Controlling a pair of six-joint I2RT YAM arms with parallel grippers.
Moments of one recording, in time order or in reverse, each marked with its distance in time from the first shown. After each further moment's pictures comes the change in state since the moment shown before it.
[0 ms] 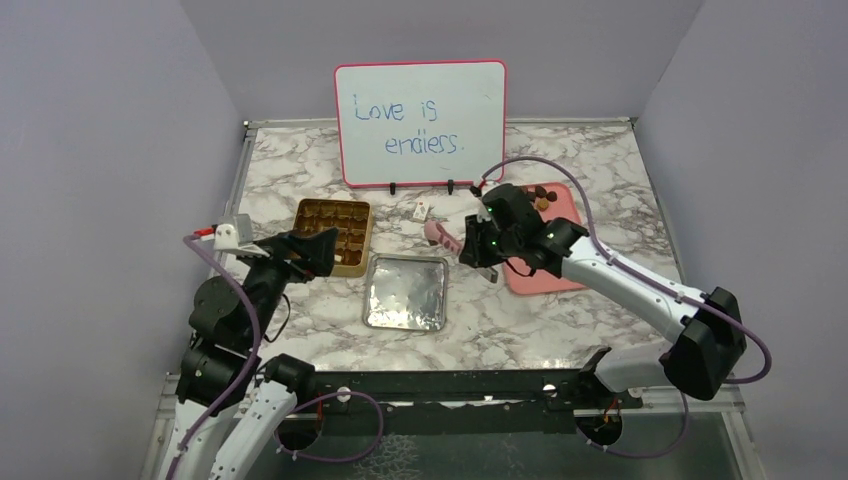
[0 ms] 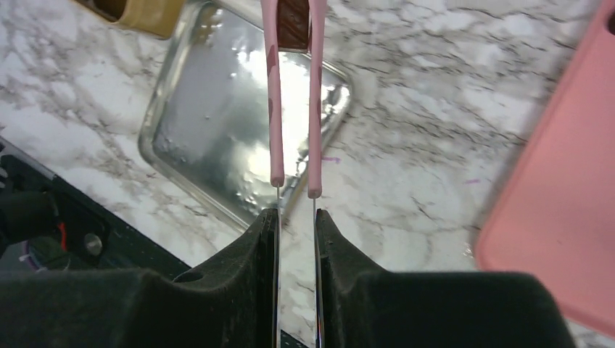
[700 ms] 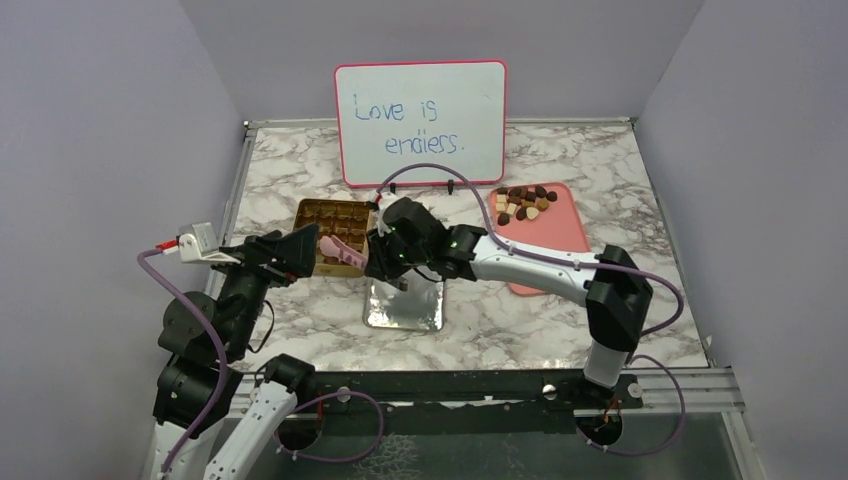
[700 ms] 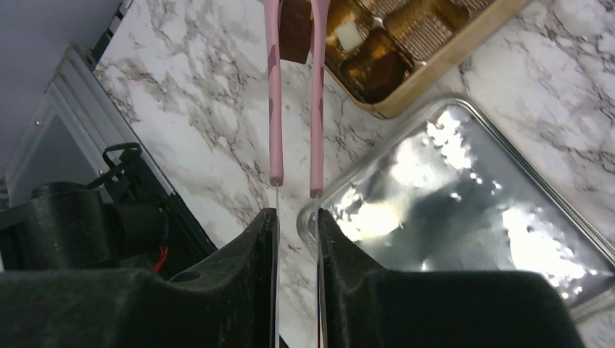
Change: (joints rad) left arm 0.000 -0.031 0.157 -0.096 -0.075 -0.110; right arm 0.335 0.438 0.326 0.287 -0.019 0.040
